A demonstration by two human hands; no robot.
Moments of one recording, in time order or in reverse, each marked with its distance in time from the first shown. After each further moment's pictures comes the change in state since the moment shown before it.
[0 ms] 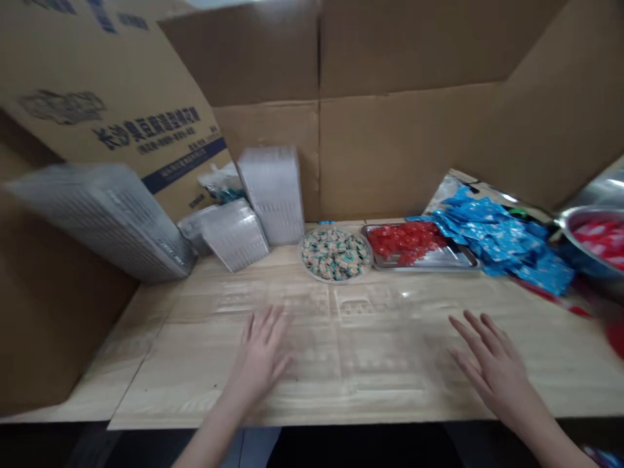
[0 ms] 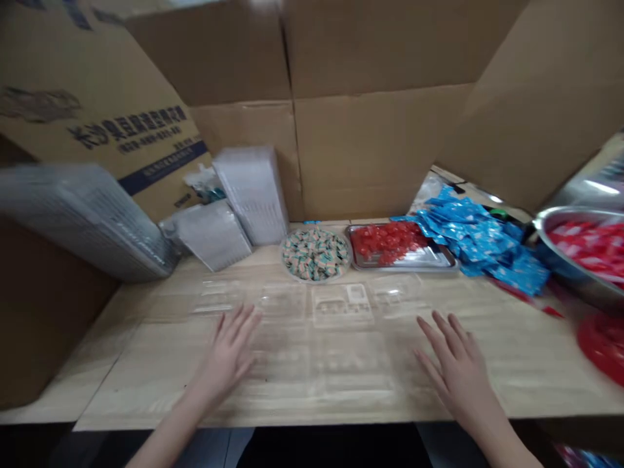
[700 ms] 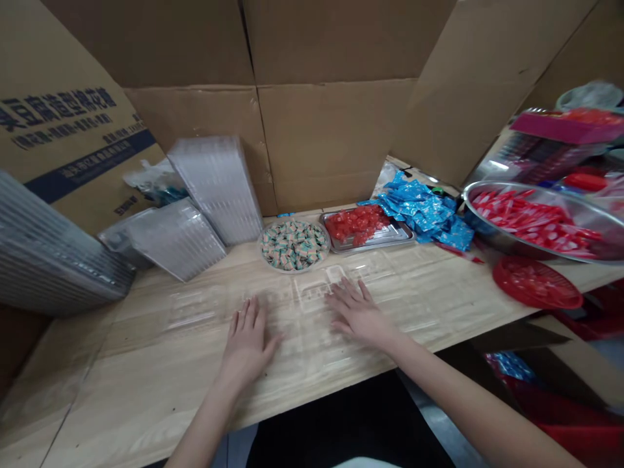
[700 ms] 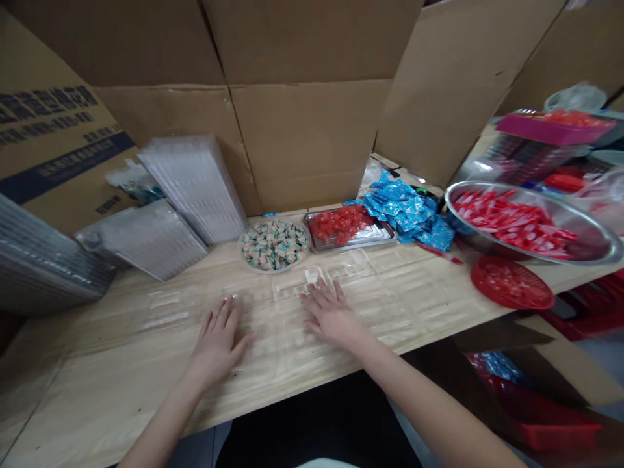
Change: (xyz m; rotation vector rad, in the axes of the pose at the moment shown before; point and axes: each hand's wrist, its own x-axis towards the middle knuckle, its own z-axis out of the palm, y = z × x) left_hand 0.022 0.016 0.057 -0.050 -0.211 -0.123; right_hand 0.062 -0.104 0.026 0.110 -0.437 -0.192
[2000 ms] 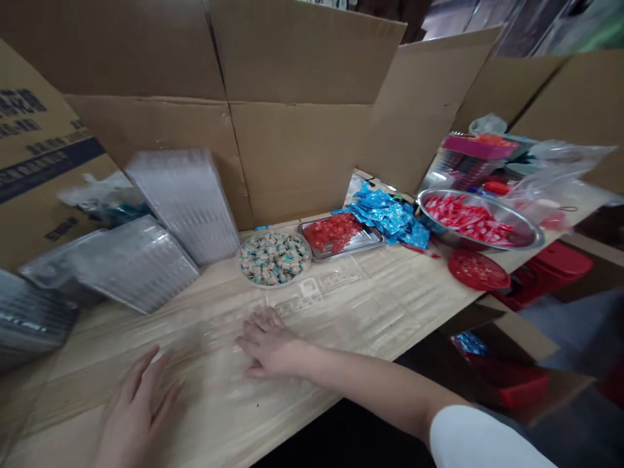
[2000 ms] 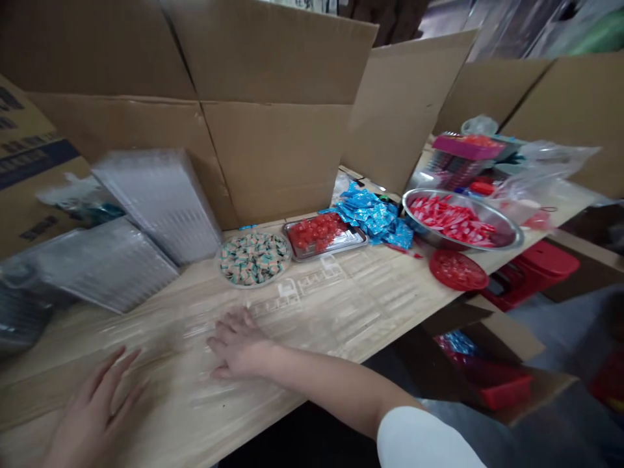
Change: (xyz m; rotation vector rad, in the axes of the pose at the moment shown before) left_hand -0.047 -0.142 -0.024 -0.068 0.255 -0.022; right_hand 0.085 -0.114 0.013 0.238 -0.104 -0.245
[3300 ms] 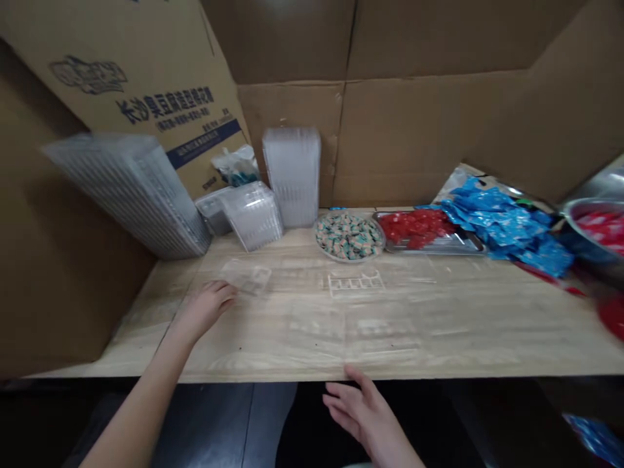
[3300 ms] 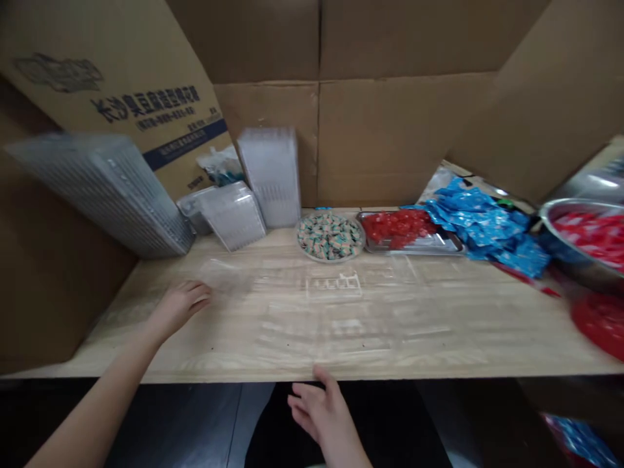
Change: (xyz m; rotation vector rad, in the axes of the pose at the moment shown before) left_hand -0.005 -0.038 -0.058 0.085 -0.244 0.071; right_hand -0.111 -0.122 0.023 1.804 0.423 1.113
